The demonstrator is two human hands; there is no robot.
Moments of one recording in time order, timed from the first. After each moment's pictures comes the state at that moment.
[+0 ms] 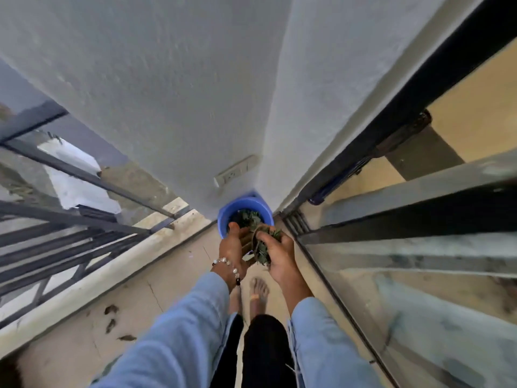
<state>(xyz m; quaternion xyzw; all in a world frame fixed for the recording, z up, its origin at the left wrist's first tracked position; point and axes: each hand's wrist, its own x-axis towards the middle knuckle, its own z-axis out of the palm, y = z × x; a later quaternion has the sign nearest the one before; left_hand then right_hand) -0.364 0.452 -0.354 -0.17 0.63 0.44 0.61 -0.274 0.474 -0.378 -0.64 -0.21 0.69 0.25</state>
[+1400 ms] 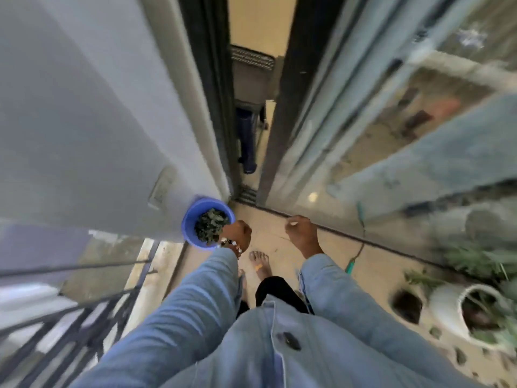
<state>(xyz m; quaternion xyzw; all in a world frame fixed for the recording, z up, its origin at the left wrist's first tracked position) -0.307 0.425 -0.332 0.64 0.63 -0.09 0.44 -0.130 0.377 -0.334 -0.82 -0.31 0.44 0.18</state>
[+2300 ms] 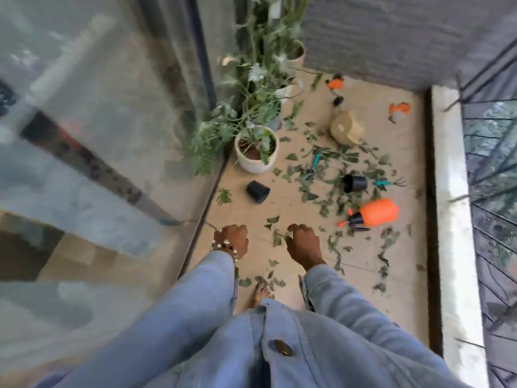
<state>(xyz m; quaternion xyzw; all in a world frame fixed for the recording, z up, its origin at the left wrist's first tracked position) 0.061 0.134 -0.287 0.93 -0.20 -0.32 0.02 -0.020 -0.048 -0.303 -0.94 0.20 0.20 0.20</state>
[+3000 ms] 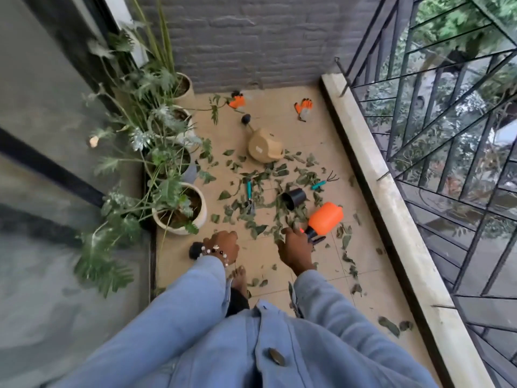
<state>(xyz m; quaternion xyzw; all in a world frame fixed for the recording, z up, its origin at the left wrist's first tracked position) 0.253 -0.139 -0.311 0.85 -0.38 -0.34 -0.07 0.098 -0.263 -0.308 -0.84 0.46 0.16 0.25</state>
